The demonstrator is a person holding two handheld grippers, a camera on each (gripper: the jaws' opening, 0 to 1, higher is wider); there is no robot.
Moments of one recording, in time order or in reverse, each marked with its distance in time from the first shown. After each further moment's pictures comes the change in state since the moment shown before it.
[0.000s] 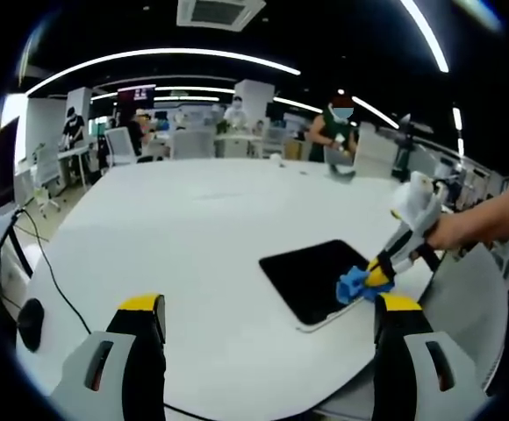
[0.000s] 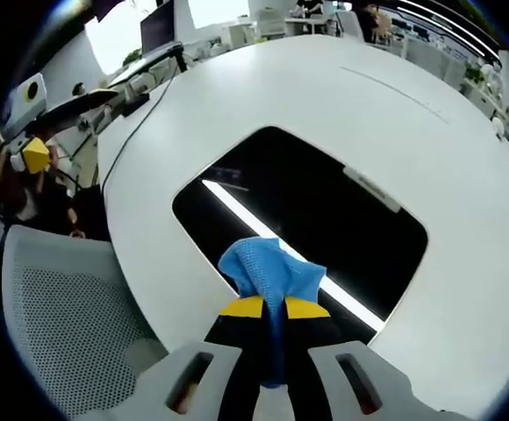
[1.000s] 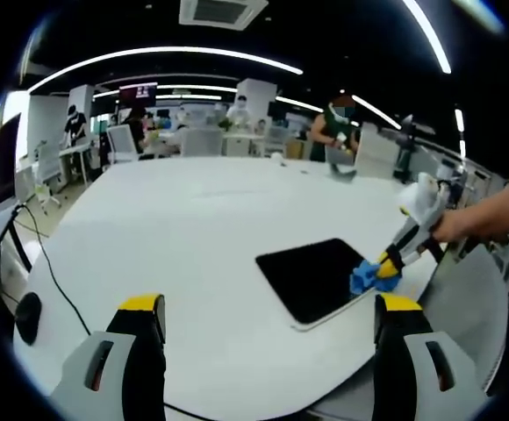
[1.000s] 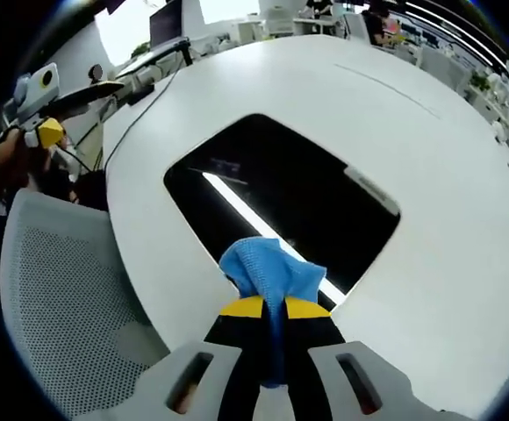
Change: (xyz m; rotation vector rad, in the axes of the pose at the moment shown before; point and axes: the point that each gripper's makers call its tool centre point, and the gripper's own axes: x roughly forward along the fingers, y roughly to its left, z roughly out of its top) left arm 0.002 -0.007 -0.002 -0.011 0.004 0.005; right arm -0.016 -0.031 -0.028 -0.047 0.013 0.006
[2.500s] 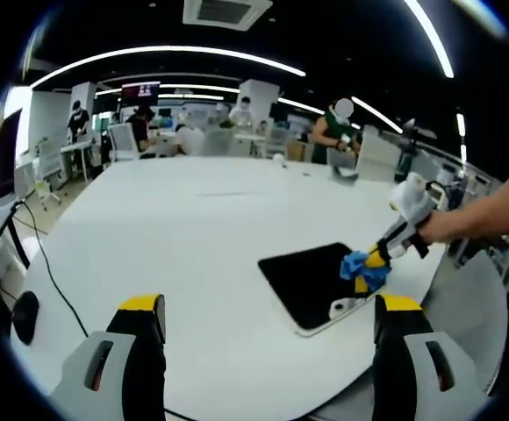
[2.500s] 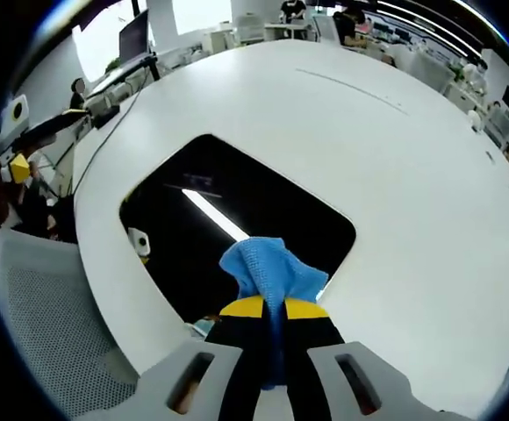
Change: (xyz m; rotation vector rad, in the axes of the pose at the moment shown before) left arm 0.005 0.007 0.004 -0.024 -0.006 -0.001; right arm 0.008 -0.046 0.027 0.094 -0.044 -0.097
